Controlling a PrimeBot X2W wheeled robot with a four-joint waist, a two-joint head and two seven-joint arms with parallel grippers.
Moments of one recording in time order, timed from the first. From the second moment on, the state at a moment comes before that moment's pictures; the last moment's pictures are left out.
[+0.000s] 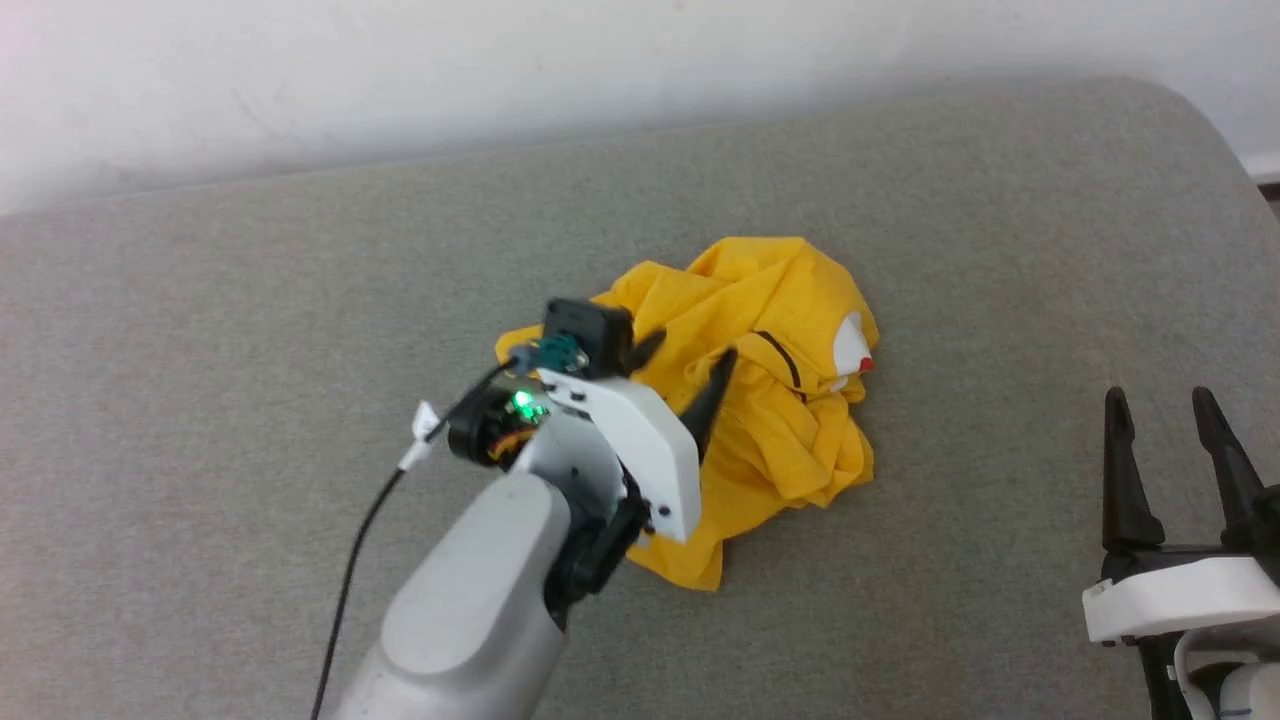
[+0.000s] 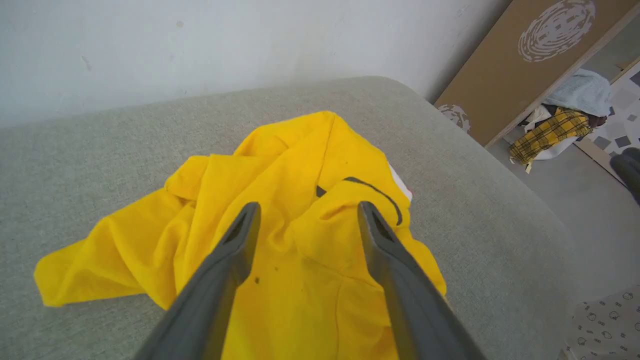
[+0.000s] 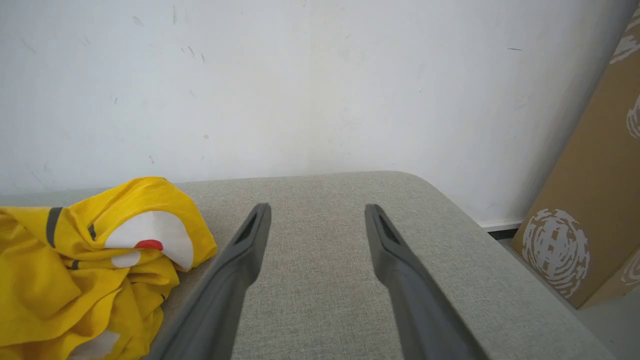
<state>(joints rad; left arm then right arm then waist) -0.51 0.06 -0.54 0.34 -0.49 0.04 0.24 -0.02 -0.05 -0.20 0.01 0.07 0.13 -0.19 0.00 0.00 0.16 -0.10</state>
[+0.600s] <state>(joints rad) -0.08 0.28 -0.28 -0.10 -0.42 0.18 -0.22 0.05 -0.05 -0.18 0.01 0.08 0.13 -0.18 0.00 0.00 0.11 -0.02</state>
